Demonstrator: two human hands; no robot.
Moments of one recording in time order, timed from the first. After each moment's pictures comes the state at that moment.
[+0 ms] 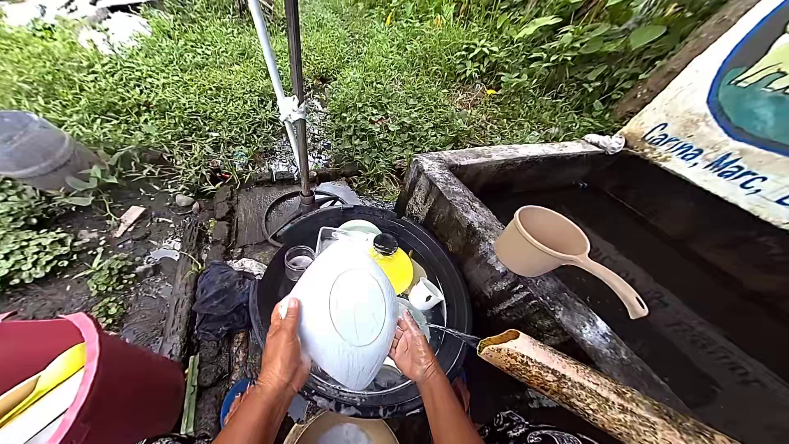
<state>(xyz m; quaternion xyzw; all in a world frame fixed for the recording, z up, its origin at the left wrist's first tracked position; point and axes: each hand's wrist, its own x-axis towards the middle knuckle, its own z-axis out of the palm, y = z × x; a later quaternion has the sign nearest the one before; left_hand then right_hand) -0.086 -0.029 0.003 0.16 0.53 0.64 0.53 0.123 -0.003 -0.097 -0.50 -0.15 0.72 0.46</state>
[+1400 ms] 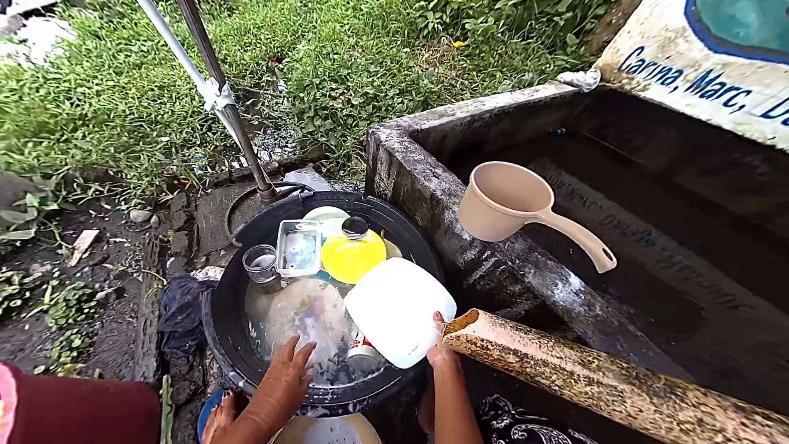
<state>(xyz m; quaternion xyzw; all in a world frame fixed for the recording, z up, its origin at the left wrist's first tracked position) -0.058 -0.042 -0.070 0.70 0.62 -0.05 0.36 0.243 -0.010 -0.181 -0.64 -0.06 0.43 0.63</state>
